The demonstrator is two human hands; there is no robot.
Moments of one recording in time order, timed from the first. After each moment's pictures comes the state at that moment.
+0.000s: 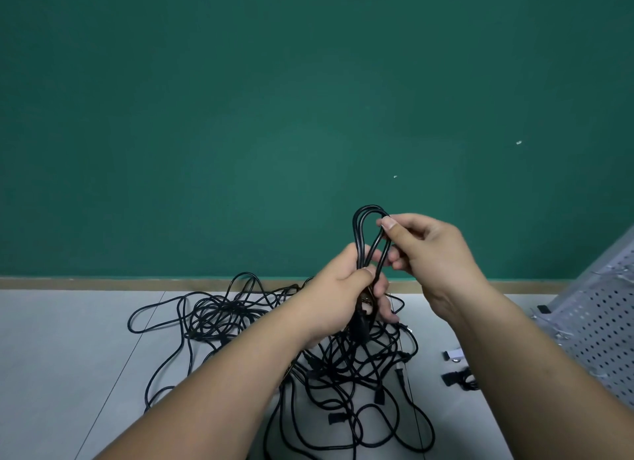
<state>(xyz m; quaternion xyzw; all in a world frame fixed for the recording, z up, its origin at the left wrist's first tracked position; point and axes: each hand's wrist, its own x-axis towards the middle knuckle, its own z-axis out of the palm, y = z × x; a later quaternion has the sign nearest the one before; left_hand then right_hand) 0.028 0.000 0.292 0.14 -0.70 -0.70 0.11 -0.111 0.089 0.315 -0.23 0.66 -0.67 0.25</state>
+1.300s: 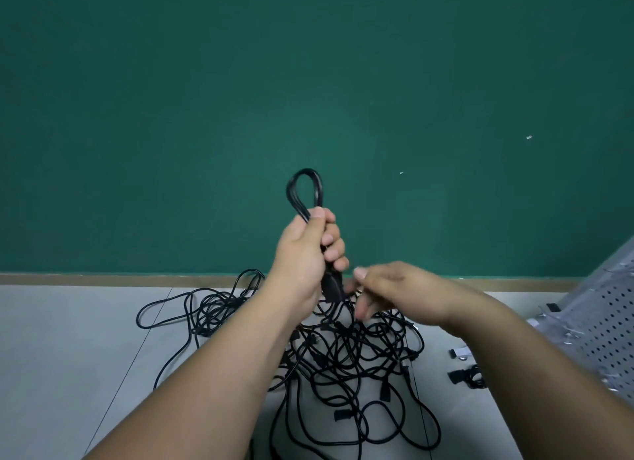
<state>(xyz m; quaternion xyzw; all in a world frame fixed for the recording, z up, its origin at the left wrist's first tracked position) 0.022 -0.031 0.310 0.23 -0.45 -0.79 0.34 -0.104 0.095 0.291 -0.45 0.70 -0.33 0.43</state>
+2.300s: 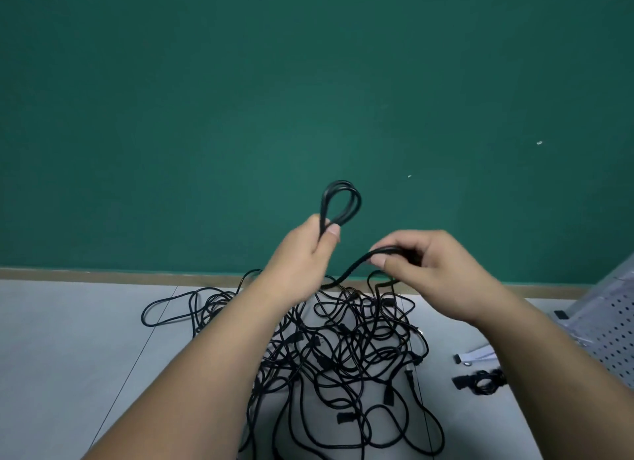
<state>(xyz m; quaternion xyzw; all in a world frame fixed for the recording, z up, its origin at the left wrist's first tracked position) 0.048 -0.070 0.300 0.28 -0.85 -0.38 0.23 -0.109 0.103 0.321 -0.52 0.65 -0.48 0.27</state>
